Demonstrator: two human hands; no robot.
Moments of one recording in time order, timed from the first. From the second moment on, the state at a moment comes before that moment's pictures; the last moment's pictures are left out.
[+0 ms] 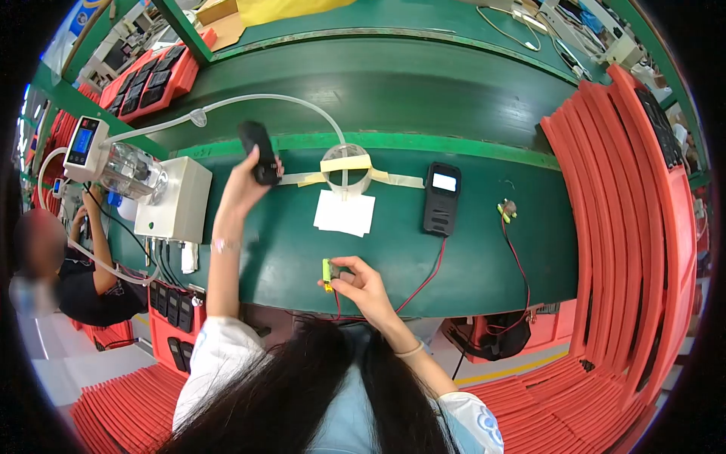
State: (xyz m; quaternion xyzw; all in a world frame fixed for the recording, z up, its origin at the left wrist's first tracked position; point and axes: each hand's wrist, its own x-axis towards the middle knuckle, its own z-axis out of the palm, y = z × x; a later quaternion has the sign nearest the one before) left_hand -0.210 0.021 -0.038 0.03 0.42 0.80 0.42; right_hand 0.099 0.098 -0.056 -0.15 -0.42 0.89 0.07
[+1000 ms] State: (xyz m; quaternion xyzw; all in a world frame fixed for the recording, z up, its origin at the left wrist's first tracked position) left_hand -0.033 -0.028 -0.022 0.26 0.48 0.78 0.29; right_hand 0.073 0.099 -0.023 -0.09 -0.53 0.84 0.10
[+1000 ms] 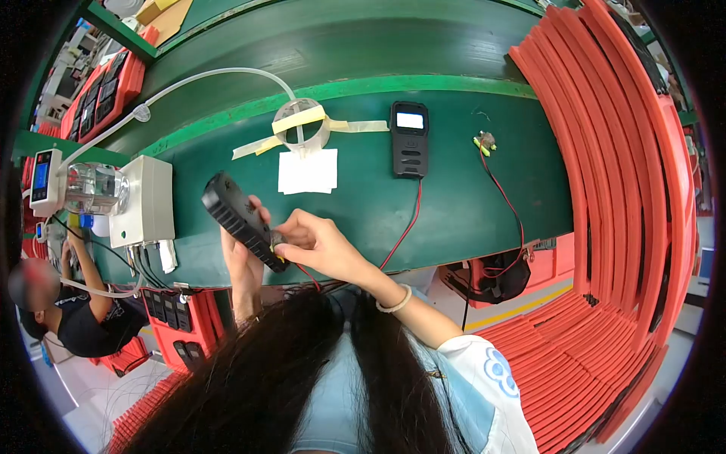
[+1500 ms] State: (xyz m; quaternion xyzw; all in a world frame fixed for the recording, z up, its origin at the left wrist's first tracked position) left_hand -0.086 -0.056 -0.064 0.11 0.75 0.65 0.07; right_hand 0.128 0.244 -0.044 -0.47 -0.83 0.19 0.24
